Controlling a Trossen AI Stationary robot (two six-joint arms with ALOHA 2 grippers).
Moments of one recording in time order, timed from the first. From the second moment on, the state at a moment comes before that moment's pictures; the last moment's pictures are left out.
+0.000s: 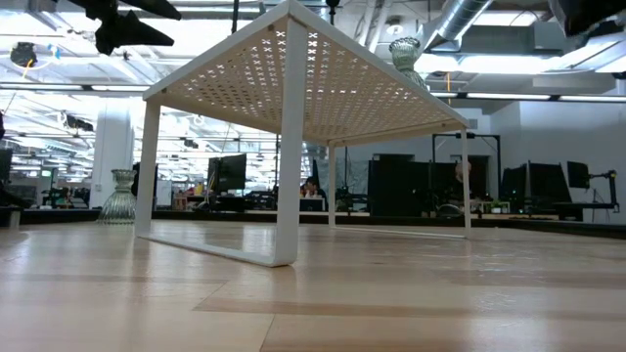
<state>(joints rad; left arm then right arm) -0.17 0.49 0.66 -0.44 -0.65 -0.41 0.73 1.72 1.27 -1.11 0.05 1.36</state>
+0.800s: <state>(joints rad) -0.17 0.49 0.66 -0.44 -0.66 -0.43 0.72 1.72 1.19 -0.96 0.04 1.33</state>
